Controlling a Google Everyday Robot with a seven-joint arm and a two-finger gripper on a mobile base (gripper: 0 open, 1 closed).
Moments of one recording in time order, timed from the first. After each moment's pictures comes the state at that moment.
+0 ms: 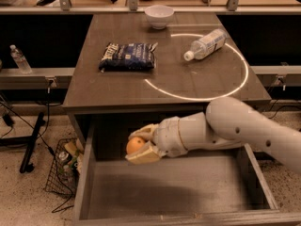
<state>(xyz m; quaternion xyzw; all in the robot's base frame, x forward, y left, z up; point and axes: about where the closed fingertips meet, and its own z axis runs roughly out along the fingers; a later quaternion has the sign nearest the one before) 0.445 0.039 0.740 -0.59 0.63 0.32 0.38</state>
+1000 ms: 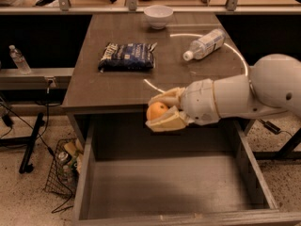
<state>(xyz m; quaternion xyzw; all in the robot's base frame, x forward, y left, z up) 0.471 -0.020 0.853 -0.59 0.62 0.29 0.44</state>
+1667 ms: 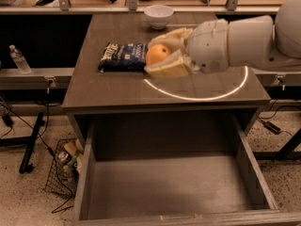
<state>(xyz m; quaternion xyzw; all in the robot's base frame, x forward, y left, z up) 0.520 -0.023 0.981 -0.60 0.55 0.22 0.54</state>
